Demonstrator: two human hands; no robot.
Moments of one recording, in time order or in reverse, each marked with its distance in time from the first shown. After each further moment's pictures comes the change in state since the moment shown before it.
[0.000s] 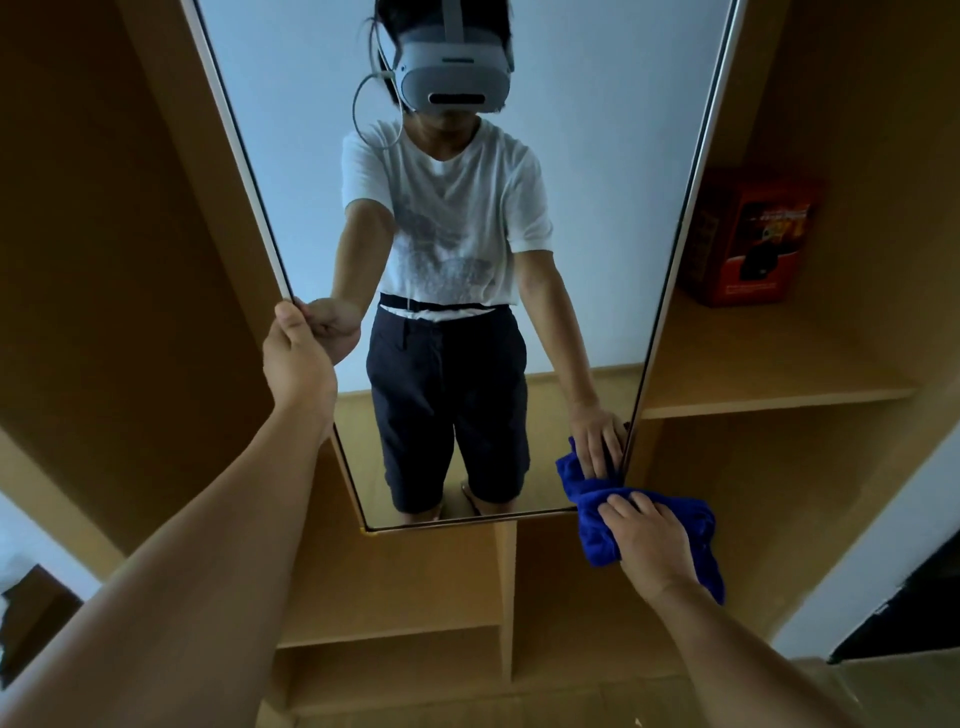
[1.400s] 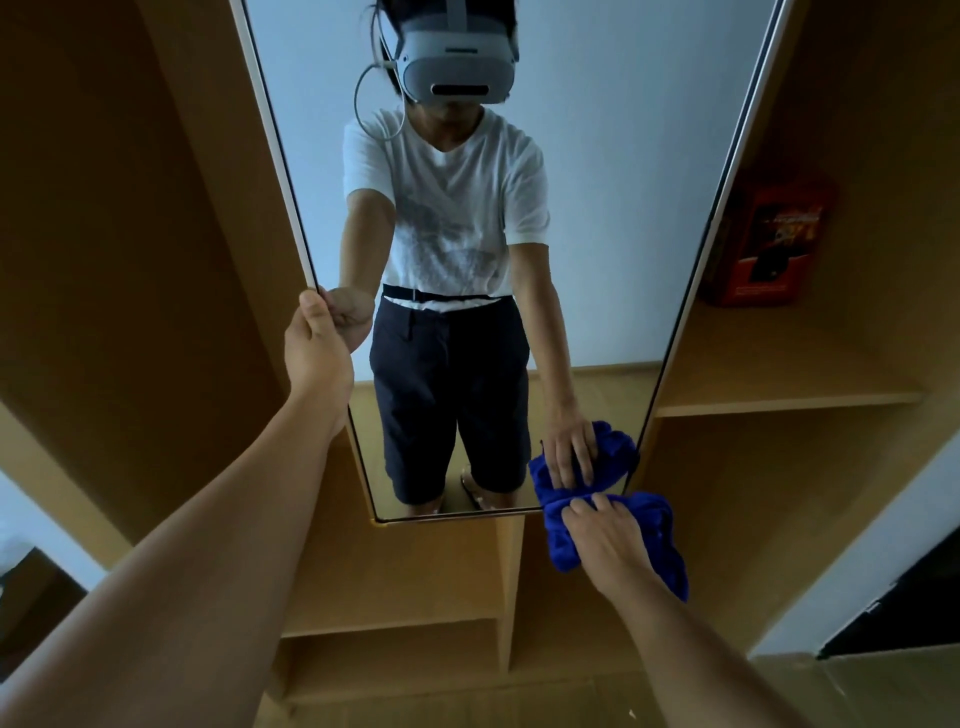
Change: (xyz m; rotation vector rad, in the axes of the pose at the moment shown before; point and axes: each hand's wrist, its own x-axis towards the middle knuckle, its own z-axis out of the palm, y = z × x) left_hand 0.002 0.001 -0.006 -0.006 -0.100 0.007; right_hand 0.012 -0.057 -0.015 -0.085 -0.169 -0.058
